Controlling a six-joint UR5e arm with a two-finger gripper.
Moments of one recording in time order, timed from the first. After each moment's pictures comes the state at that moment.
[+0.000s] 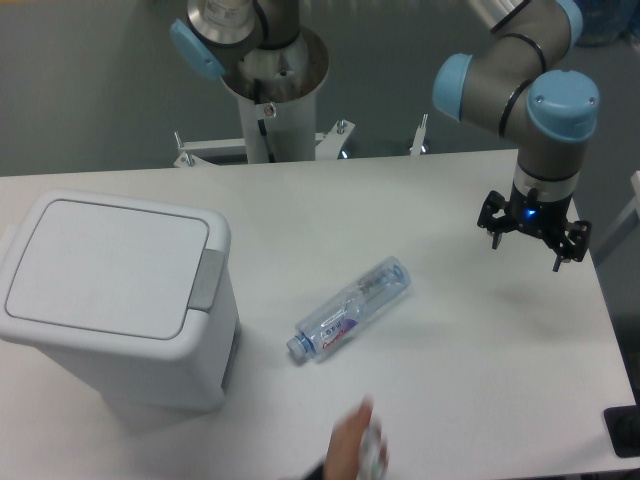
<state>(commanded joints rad) 2.84 -1.96 -1.62 -0.92 1.55 1.39</state>
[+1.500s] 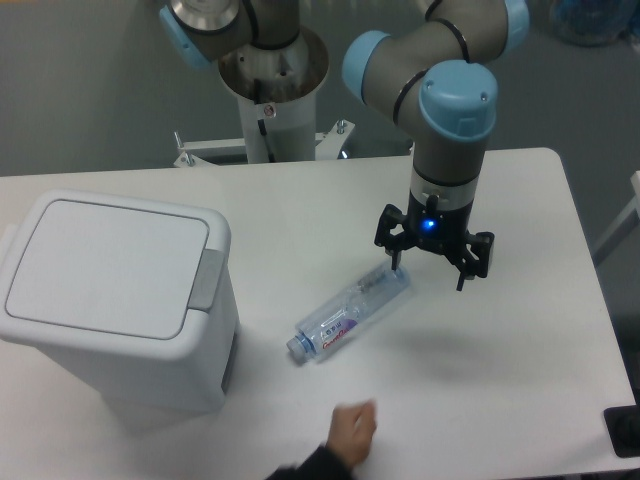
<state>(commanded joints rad) 2.61 -1.81 -1.60 -1.08 1.43 0.99</state>
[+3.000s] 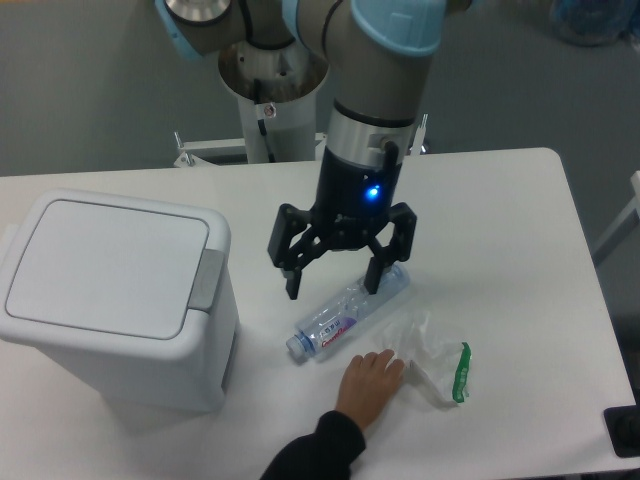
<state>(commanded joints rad) 2.45 -1.80 -1.42 -1.11 1.18 0.10</state>
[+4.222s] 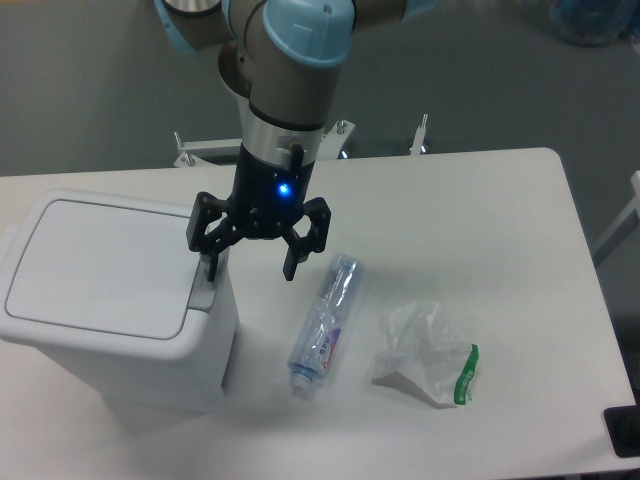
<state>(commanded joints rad) 2.37 -1.72 -1.55 -1.10 1.19 0.07</state>
